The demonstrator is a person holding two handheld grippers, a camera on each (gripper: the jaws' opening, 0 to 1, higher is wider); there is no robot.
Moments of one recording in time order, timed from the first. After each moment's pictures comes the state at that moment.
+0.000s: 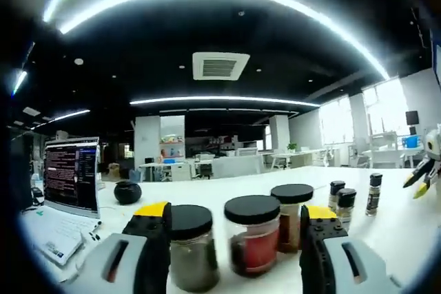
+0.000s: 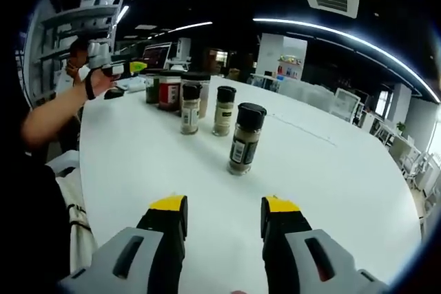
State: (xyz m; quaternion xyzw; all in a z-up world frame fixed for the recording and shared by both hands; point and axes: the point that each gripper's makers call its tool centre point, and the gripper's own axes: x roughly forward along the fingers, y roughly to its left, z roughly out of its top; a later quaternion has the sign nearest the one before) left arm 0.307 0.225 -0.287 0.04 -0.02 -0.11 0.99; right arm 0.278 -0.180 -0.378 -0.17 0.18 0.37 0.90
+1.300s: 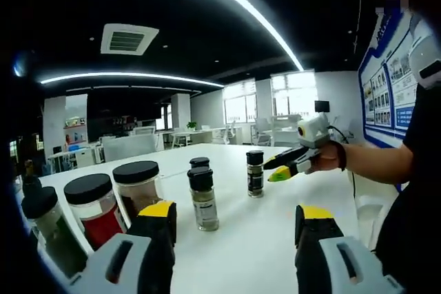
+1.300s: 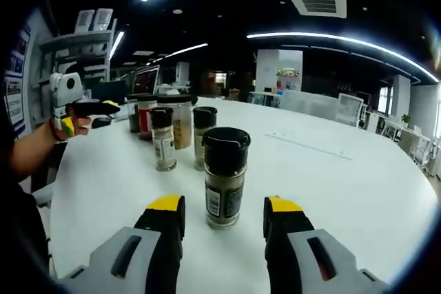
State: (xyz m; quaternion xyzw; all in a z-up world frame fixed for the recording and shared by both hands) left arm 0.246 0.055 -0.333 0.06 0.06 -0.41 0.91; right arm 0.360 -0.135 -0.380 -0.09 0.13 0.39 0.91
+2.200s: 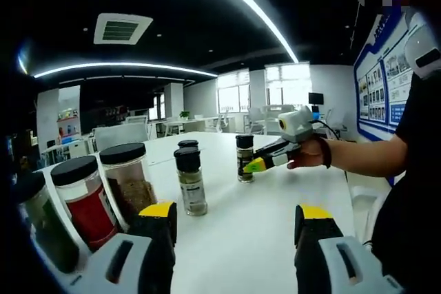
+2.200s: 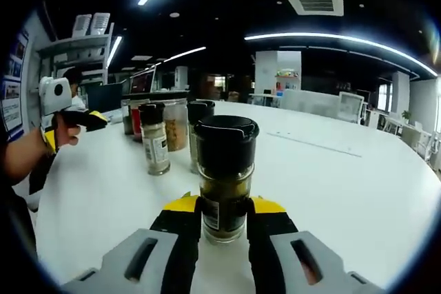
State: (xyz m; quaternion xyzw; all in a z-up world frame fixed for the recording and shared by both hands) left arm 0.239 0.052 -0.359 0.07 0.09 -0.42 0.90; right arm 0.372 -0.112 -0.394 -0.08 0.12 0.38 0.91
